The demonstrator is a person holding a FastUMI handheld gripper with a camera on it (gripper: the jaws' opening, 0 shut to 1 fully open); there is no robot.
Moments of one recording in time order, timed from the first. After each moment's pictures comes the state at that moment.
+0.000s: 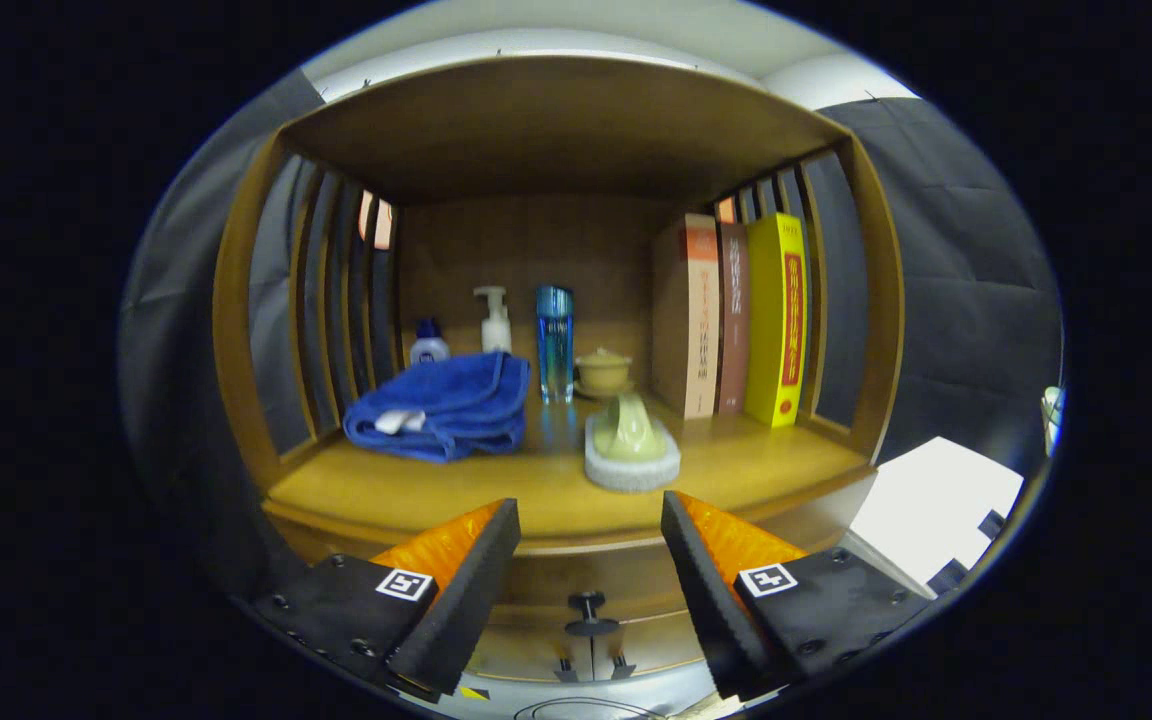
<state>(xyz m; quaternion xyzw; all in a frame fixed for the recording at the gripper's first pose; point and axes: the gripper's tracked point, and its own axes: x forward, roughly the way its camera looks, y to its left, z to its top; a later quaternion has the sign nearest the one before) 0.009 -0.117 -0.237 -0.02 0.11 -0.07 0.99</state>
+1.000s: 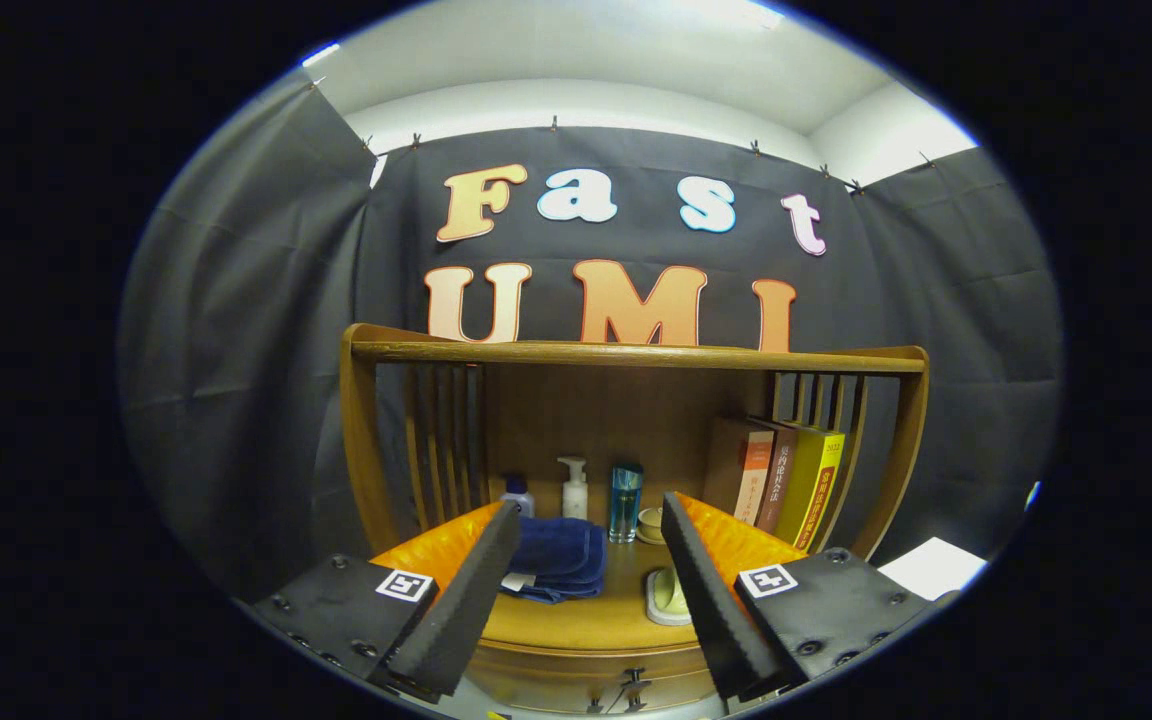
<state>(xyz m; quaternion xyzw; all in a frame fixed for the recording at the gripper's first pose) 0.027 -0.026 -0.011 -0.03 0.03 0.01 1.00</state>
